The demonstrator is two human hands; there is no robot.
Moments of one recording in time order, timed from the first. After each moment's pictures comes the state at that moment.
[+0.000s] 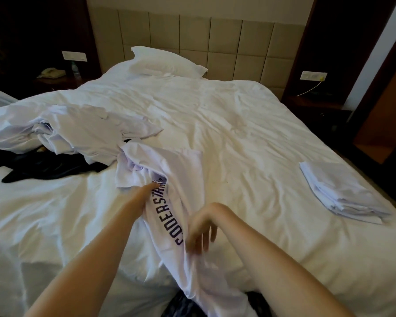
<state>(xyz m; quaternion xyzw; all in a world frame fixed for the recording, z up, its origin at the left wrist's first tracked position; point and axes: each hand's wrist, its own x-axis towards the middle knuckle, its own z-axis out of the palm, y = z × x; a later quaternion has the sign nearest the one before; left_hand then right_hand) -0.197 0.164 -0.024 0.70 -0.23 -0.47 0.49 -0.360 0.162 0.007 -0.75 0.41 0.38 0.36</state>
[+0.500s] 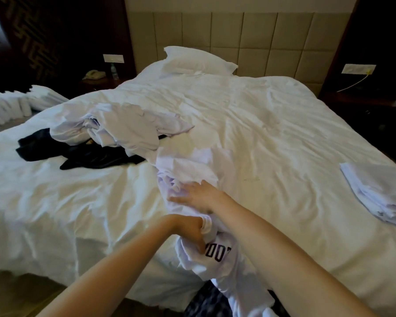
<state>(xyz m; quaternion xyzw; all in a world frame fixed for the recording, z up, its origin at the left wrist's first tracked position) -0.237 0.233 -0.048 0.70 -0.69 -0.20 0.00 -0.298 0.152 -0.009 -0.96 0.24 0.15 -0.06</state>
